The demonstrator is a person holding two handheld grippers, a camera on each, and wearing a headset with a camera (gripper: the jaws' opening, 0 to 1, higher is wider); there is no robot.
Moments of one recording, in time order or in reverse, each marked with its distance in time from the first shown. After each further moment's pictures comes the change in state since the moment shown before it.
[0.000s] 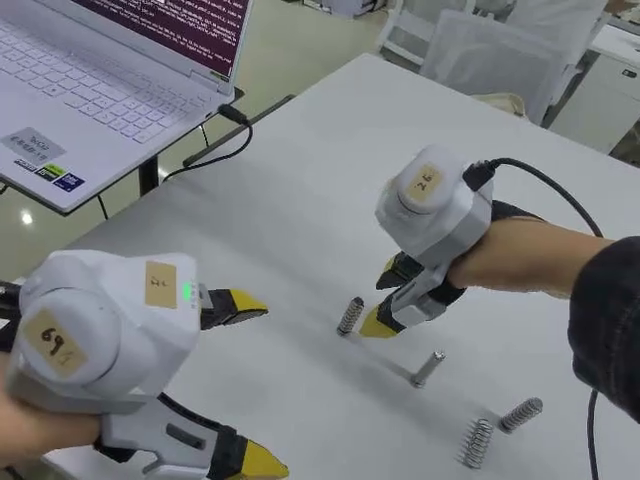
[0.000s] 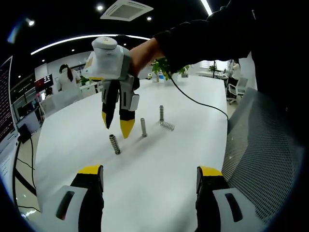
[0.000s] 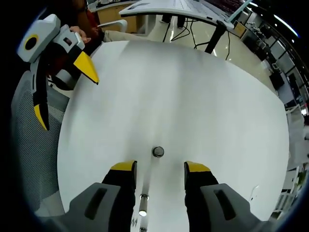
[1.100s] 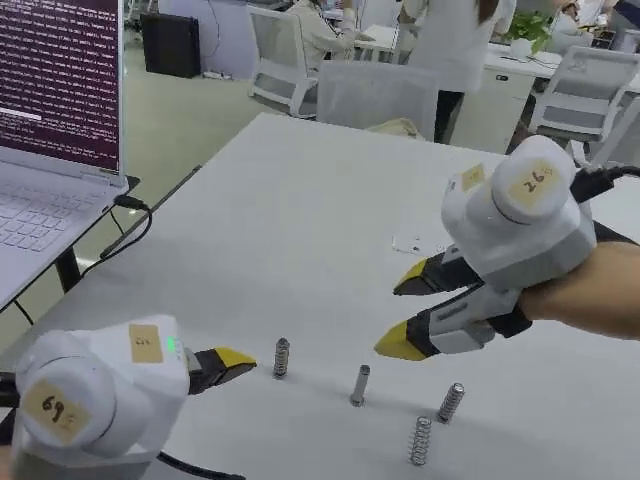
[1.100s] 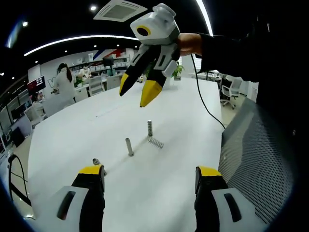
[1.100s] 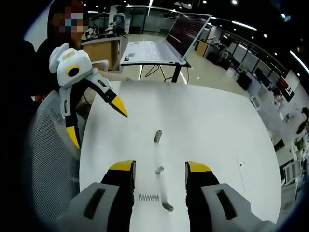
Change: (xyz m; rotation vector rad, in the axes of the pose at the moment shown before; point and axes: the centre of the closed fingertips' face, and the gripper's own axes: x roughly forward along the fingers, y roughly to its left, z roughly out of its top) left arm 0.032 -0.029 0.051 -0.002 -0.019 -0.072; right arm -0.134 0.043 -0.053 0.216 -0.313 -0.210
